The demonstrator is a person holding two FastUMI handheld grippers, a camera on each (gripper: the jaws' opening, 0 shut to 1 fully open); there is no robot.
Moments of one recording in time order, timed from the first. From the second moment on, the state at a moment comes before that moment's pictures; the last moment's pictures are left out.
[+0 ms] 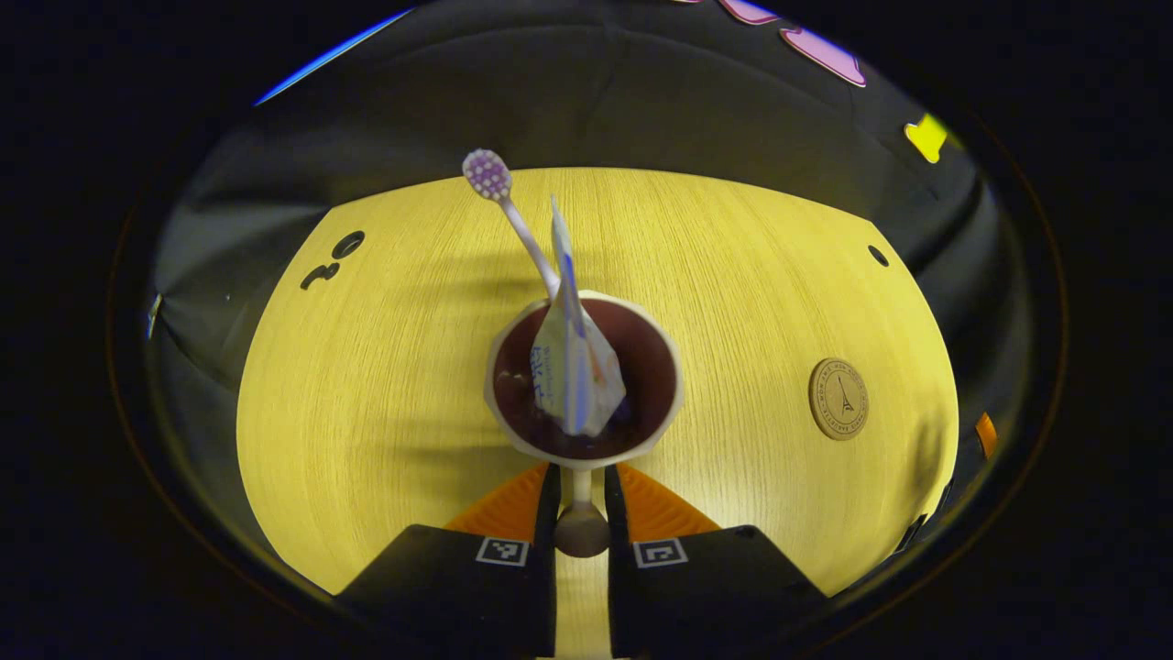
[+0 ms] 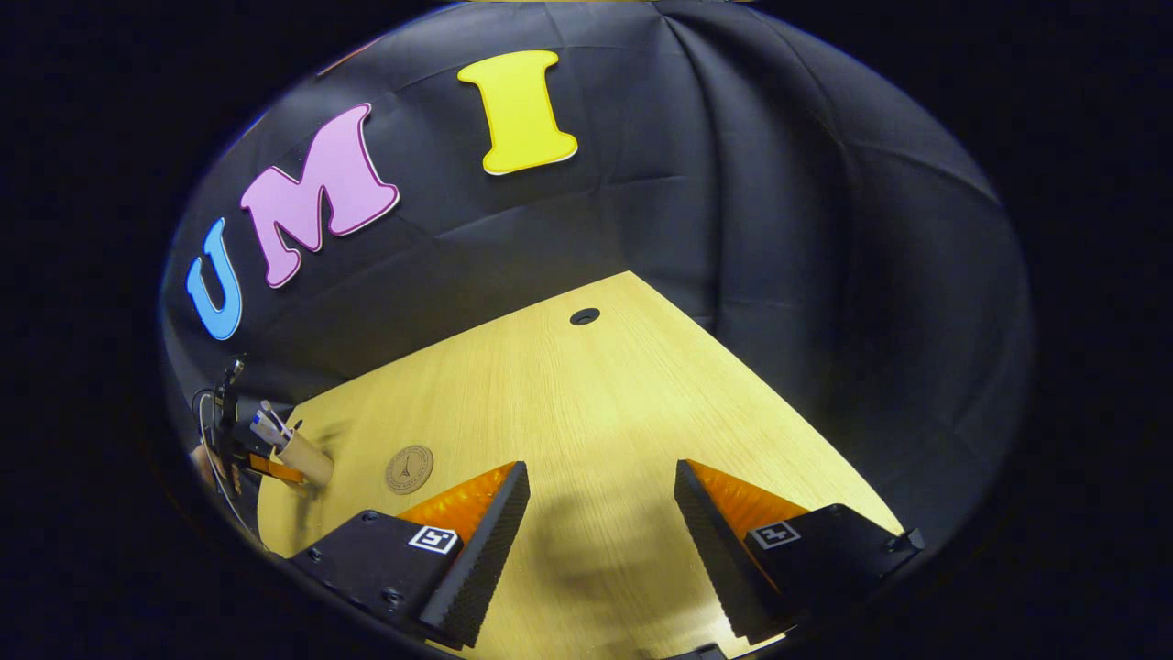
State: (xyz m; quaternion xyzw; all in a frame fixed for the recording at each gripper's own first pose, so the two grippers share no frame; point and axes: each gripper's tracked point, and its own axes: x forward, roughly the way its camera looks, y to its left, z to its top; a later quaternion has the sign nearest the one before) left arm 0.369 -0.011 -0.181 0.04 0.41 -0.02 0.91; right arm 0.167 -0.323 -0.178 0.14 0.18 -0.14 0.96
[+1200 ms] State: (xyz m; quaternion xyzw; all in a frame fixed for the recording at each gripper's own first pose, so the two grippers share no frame) left arm 0.351 -0.220 -0.171 0.14 0.40 -0.21 0.88; right arm 0.166 -0.292 -0.171 0.14 0.17 -0.10 0.97
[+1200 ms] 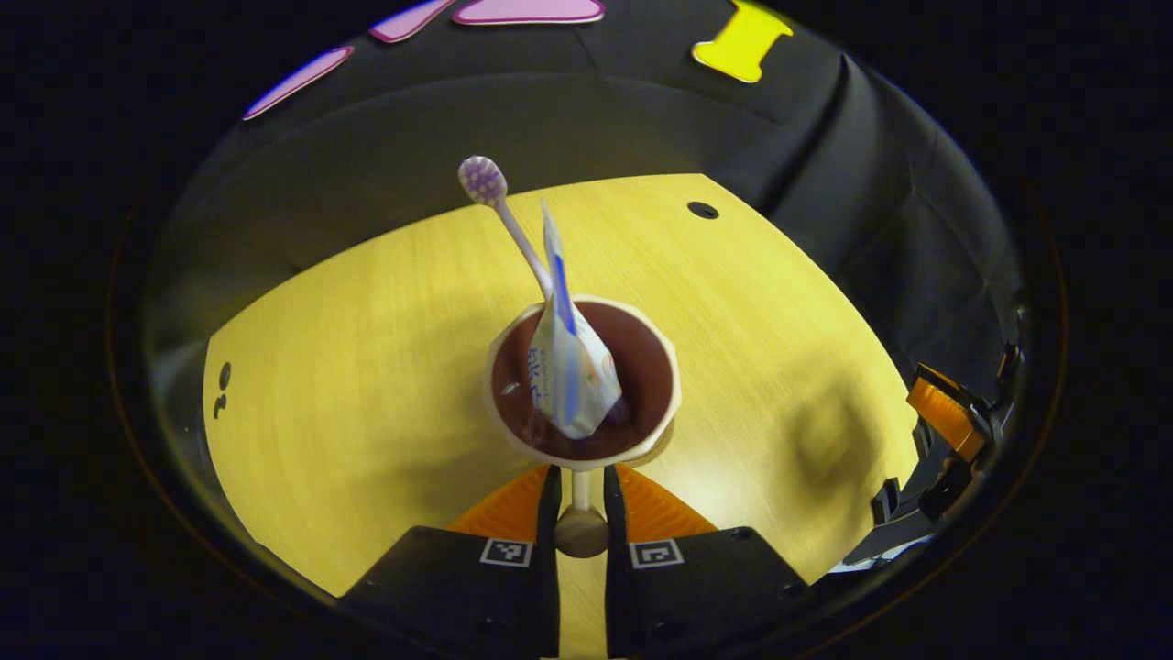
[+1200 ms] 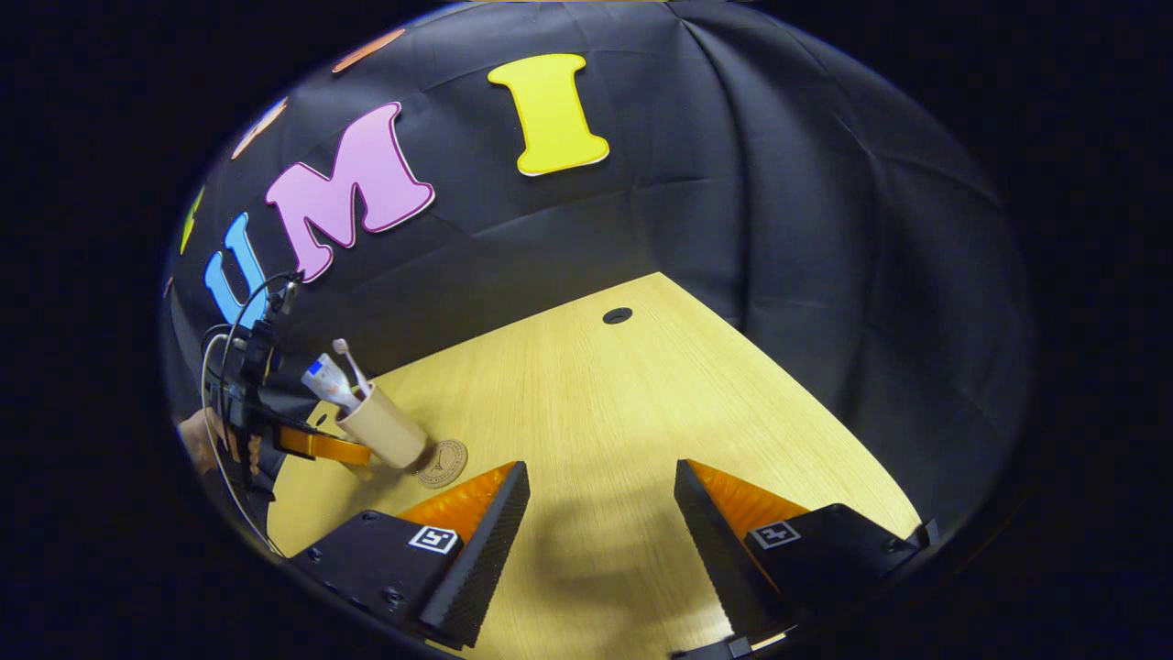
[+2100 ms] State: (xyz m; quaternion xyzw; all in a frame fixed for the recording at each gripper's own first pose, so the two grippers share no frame) left arm 0.338 -0.234 -0.170 0.19 0.38 -0.20 0.88; right arm 0.146 -0.277 -0.184 0.15 0.17 -0.10 0.97
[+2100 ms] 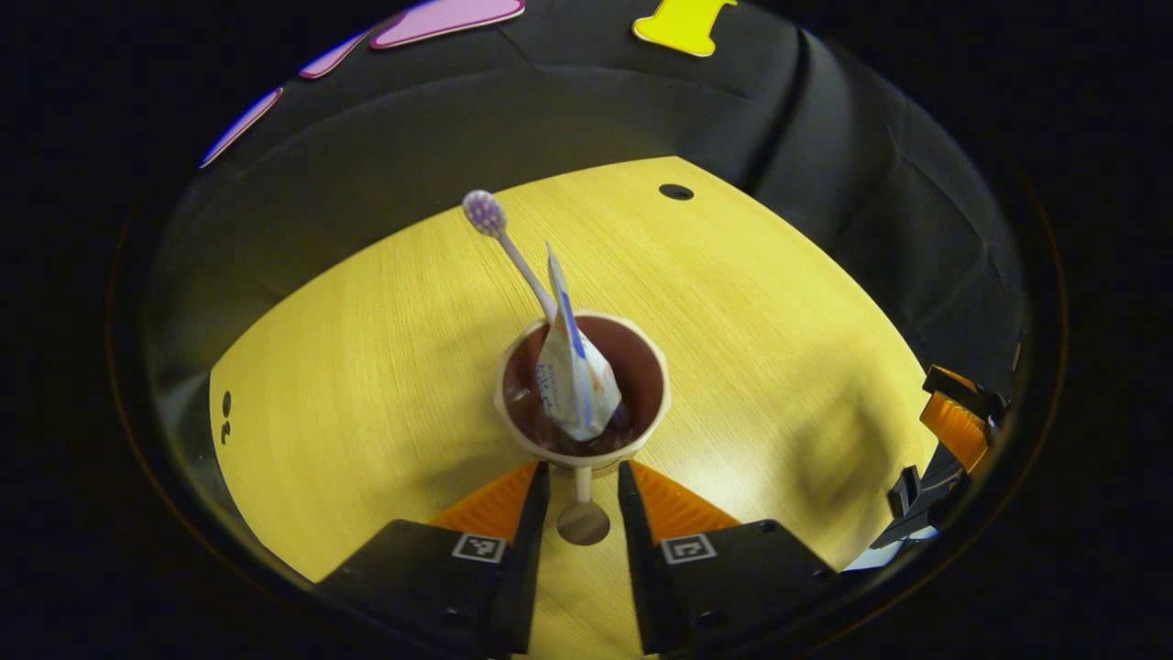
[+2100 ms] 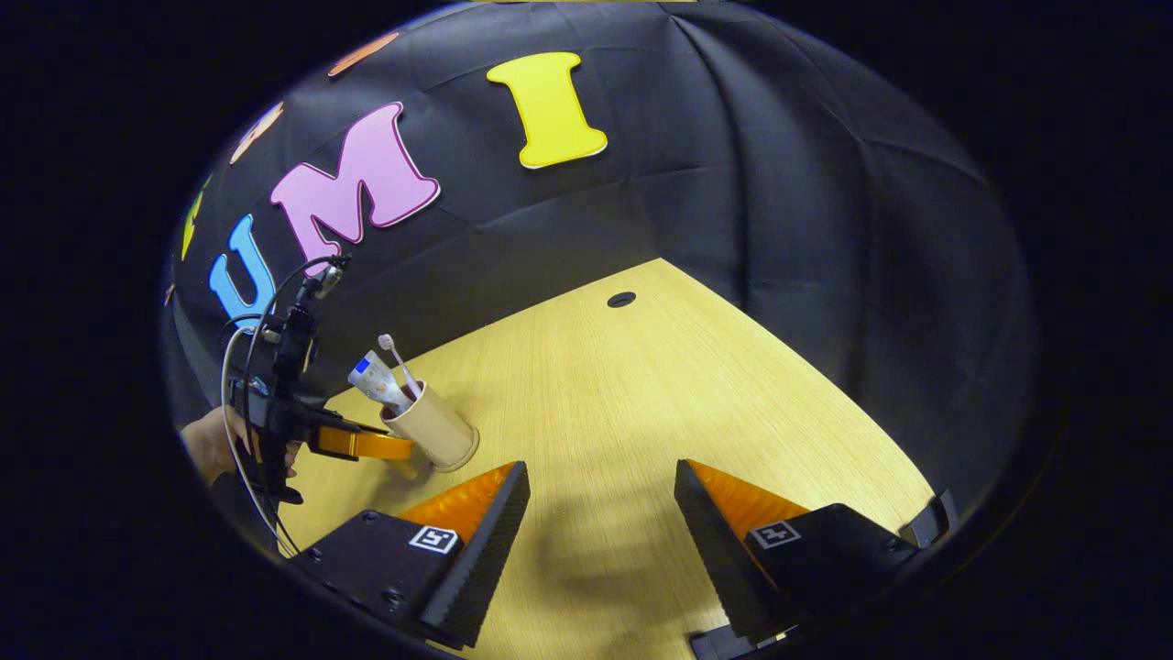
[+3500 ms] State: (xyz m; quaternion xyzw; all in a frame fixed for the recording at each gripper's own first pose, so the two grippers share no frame) left arm 0.013 -0.020 0.003 0.03 0.00 -0.09 1.00; right arm -0.003 -0.070 -0.027 0.09 0.06 -0.02 0.99
